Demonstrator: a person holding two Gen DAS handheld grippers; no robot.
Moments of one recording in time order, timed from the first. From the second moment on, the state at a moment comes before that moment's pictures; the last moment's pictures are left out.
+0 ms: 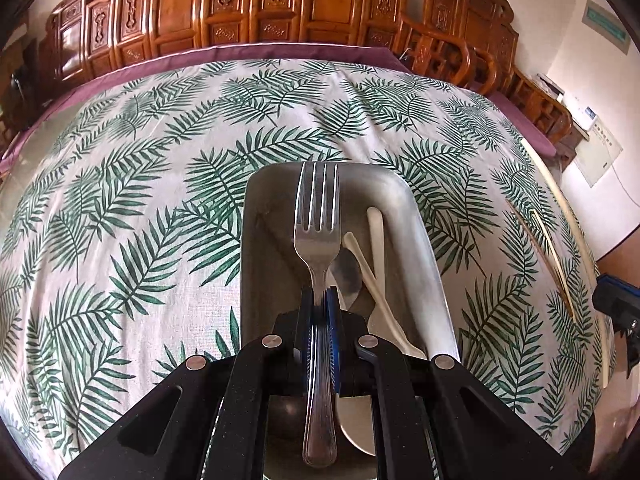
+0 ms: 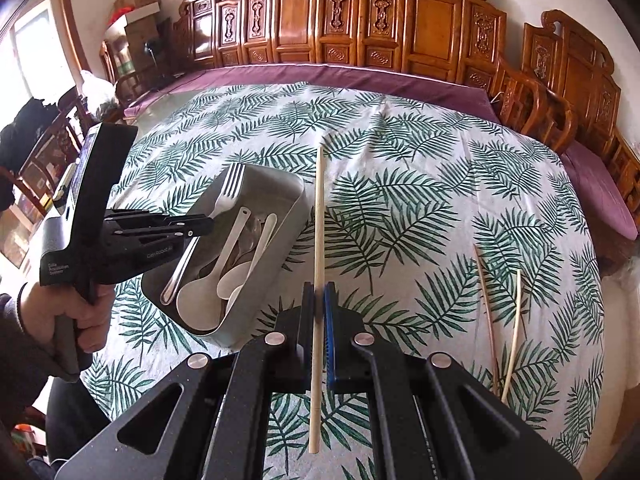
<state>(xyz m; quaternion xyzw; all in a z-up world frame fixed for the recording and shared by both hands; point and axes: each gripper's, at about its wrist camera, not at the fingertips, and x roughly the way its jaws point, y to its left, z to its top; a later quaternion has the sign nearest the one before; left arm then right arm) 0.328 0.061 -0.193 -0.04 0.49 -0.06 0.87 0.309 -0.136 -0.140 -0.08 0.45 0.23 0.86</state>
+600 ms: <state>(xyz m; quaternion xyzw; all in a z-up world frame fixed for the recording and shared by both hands) 0.295 0.095 -0.146 -0.03 0.44 -0.05 0.90 0.318 -0.082 -0.153 -0.08 0.46 0.26 0.84</state>
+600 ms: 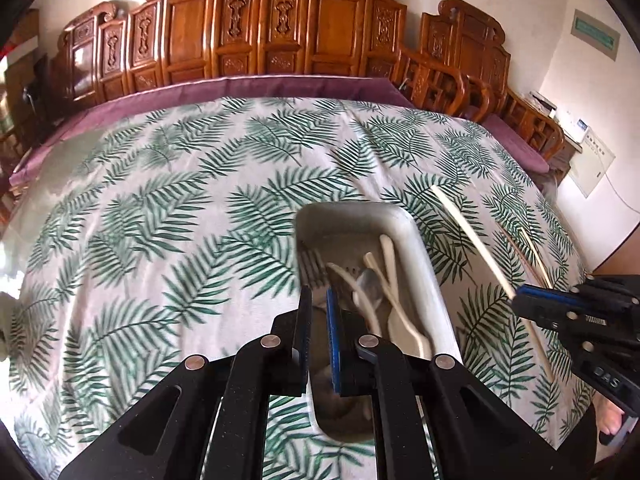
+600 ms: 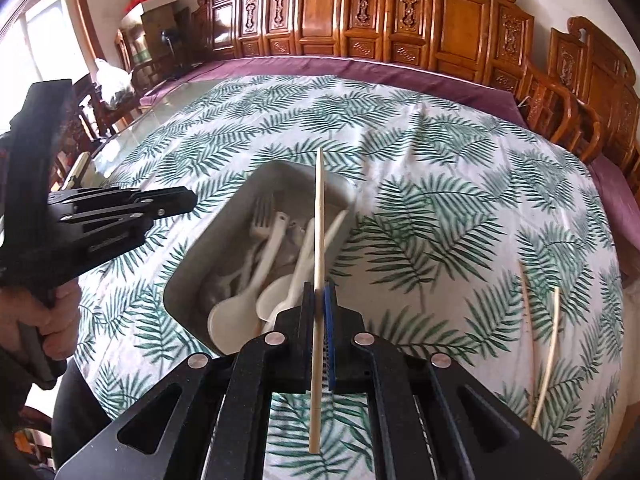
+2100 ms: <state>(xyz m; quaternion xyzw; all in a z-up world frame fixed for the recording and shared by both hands) 0.242 0.163 -0.133 -0.03 0.43 -0.01 0.90 0.354 0.016 -0.208 -0.05 0.52 0.27 0.81</state>
